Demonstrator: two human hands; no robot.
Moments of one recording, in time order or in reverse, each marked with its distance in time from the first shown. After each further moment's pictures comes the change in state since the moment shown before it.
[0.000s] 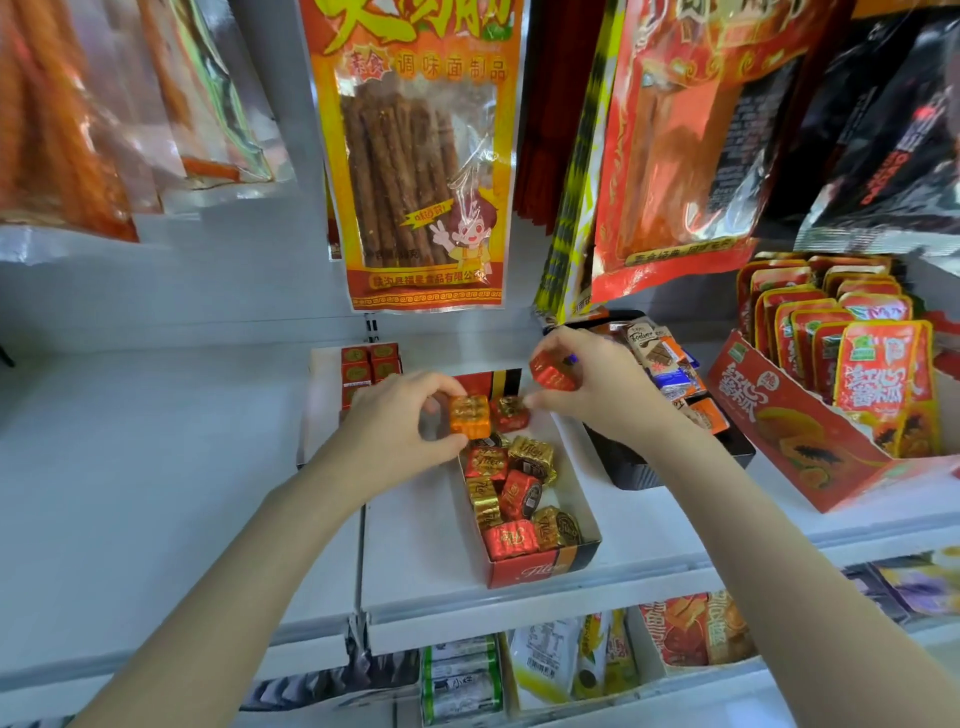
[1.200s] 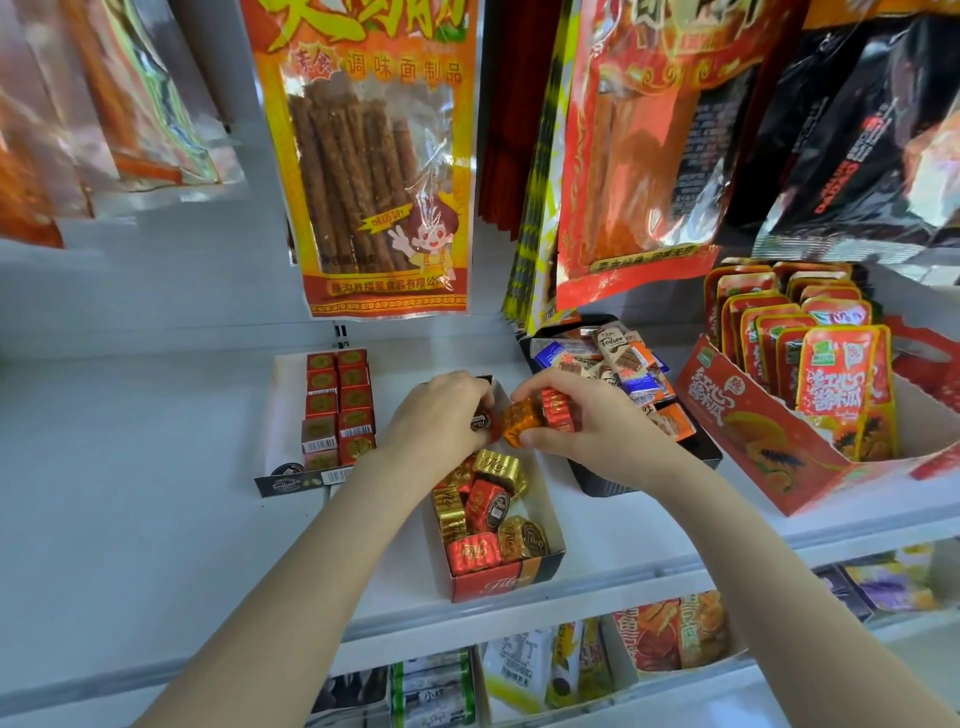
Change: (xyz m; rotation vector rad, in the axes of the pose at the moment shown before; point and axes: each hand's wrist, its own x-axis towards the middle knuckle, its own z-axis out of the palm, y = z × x) left_hand 0.050 0.030 0.046 0.237 -0.055 0.056; right_hand -0.029 0.016 -0.009 0.132 -0.136 0.030
